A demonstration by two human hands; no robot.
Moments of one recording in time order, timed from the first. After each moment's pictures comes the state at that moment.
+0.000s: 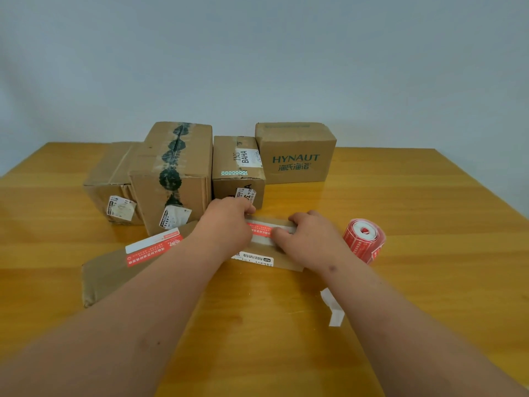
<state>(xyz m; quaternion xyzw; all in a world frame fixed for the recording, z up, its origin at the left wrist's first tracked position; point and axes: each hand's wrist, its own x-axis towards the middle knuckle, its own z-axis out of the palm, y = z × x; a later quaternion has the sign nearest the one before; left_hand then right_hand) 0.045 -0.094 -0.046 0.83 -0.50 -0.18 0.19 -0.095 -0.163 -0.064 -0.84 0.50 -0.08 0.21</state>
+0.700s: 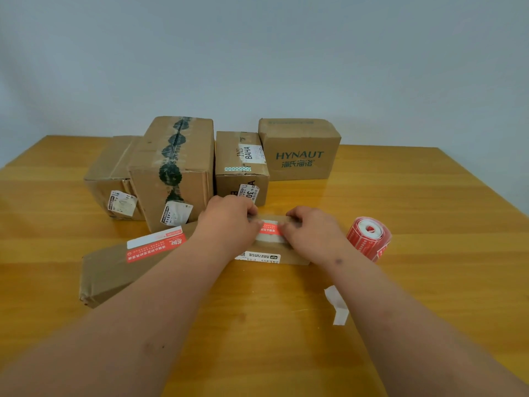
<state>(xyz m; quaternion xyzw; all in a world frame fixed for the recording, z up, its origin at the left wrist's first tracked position) 0.046 -0.090 -0.052 0.83 -0.50 -0.15 0.21 -0.092 -0.168 -0.062 -0.82 0.49 -0.11 0.28</state>
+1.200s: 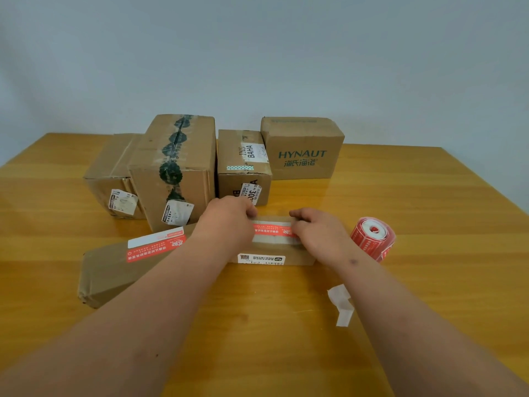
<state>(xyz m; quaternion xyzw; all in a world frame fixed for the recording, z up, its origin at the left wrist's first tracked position) 0.049 -0.092 -0.053 0.84 -0.48 -0.17 0.19 -0.096 -0.170 -0.065 -0.79 0.48 -0.12 0.36</state>
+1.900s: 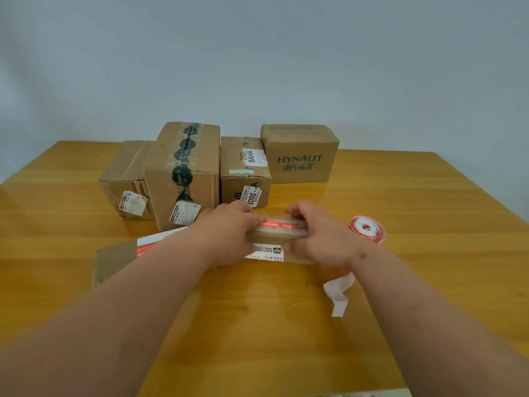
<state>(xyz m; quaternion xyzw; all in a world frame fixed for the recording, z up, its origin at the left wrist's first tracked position) 0.055 -0.067 -0.039 0.75 -0.65 -0.12 -0.01 -0.118 -0.160 -0.045 -0.87 0.36 -0.07 0.33</state>
